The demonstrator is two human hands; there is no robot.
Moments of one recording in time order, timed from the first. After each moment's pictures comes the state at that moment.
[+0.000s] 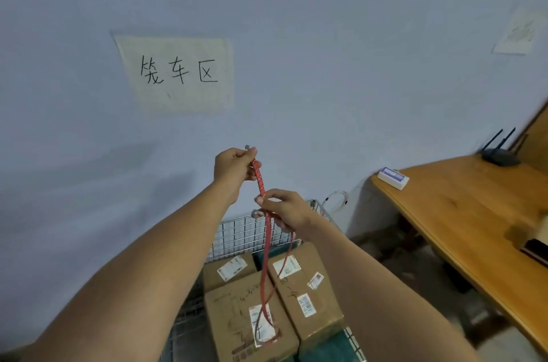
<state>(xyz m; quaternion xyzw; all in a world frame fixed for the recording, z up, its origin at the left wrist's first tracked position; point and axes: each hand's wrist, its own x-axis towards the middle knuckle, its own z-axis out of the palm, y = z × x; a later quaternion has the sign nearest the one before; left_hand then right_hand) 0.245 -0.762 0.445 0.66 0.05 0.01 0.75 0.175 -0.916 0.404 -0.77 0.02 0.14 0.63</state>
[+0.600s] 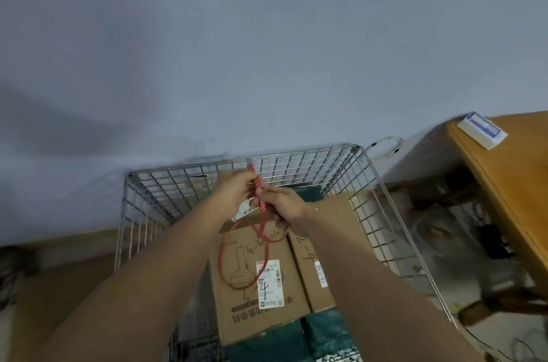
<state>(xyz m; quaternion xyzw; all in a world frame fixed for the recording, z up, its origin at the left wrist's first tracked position) 0.350 -0.752 0.162 0.59 0.26 -0.20 0.73 0.315 -0.901 0.163 -0.72 0.10 0.33 0.61</state>
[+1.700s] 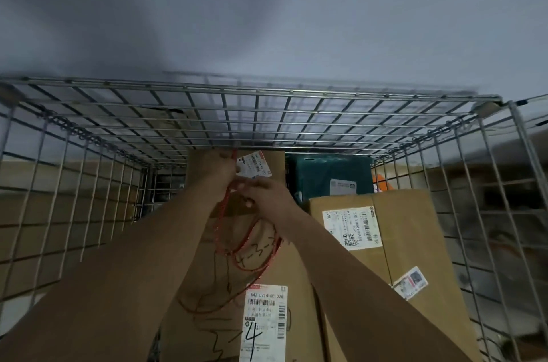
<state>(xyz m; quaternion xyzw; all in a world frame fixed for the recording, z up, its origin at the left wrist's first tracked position) 0.446 -0.736 -0.191 0.69 0.45 -0.17 0.55 0.408 -0.876 -0.160 -0.64 0.18 0.40 0.63</state>
